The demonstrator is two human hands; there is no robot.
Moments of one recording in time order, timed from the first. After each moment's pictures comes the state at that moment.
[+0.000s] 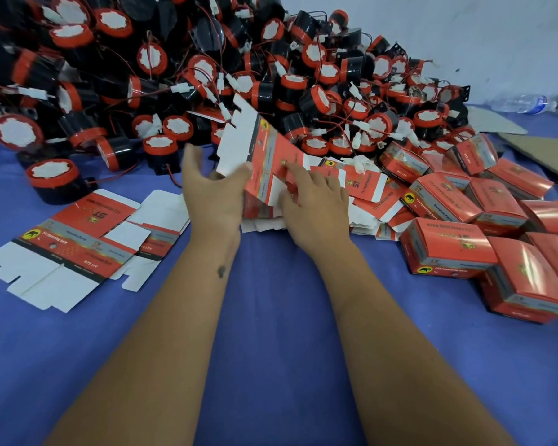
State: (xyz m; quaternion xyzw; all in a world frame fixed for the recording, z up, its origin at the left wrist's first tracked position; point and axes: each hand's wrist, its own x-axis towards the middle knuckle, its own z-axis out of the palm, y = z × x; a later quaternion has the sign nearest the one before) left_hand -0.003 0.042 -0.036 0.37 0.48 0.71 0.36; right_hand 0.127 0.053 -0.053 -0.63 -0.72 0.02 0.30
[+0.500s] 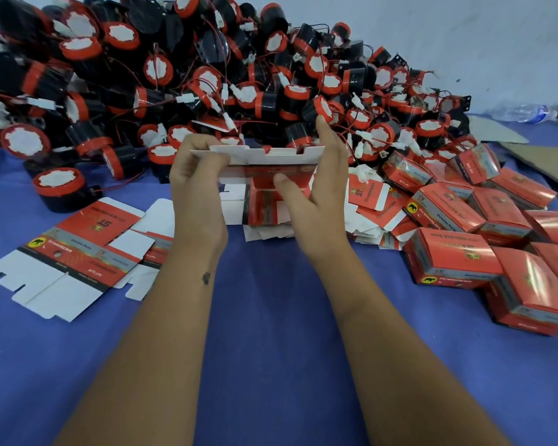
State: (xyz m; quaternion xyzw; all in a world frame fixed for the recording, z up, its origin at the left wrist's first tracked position) left_hand -0.022 0.036 -0.020 0.42 0.36 0.75 0.37; right_hand 0.110 0.036 -0.029 -0.45 -0.64 0.18 0.60
